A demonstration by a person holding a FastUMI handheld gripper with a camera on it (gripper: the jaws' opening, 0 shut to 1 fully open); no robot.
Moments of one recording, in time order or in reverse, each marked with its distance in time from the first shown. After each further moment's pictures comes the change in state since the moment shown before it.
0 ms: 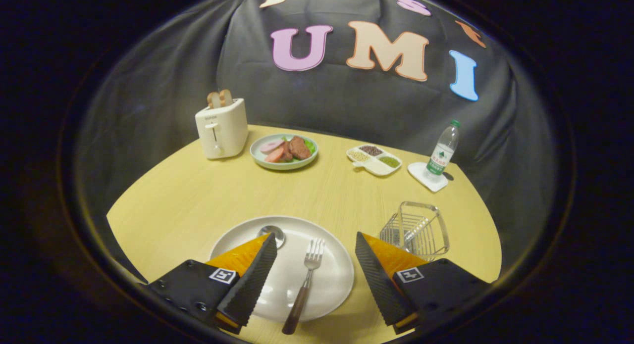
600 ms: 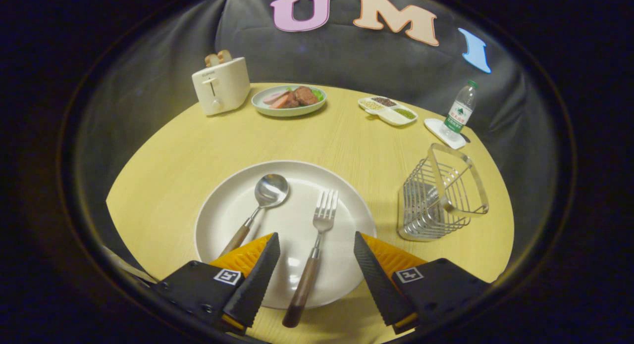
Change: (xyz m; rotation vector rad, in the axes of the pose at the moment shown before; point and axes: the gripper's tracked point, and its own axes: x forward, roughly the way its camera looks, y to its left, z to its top) arm 0.016 0.010 -0.070 -0.007 0.231 0.032
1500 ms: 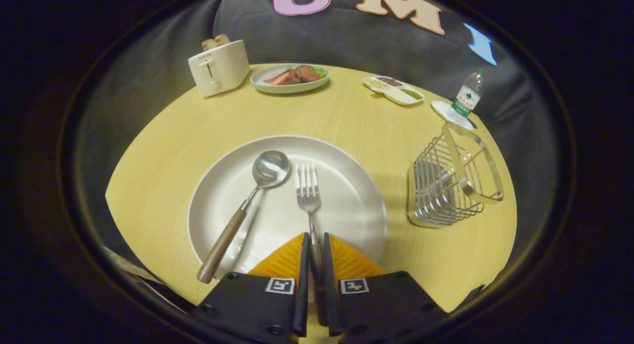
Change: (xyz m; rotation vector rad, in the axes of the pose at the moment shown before) arm 0.005 0.004 -0.018 0.004 0.113 0.031
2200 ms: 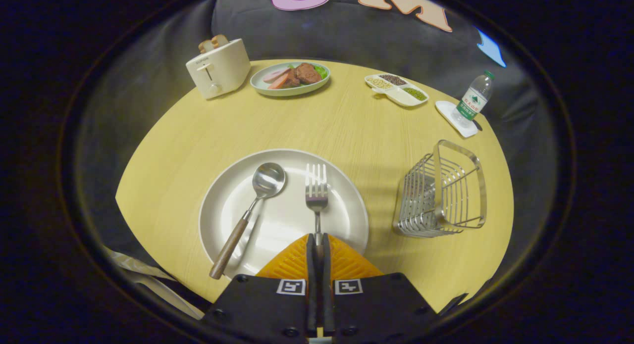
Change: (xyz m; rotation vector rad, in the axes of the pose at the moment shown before) arm -0.021 -0.019 0.027 -0.026 0.093 0.031
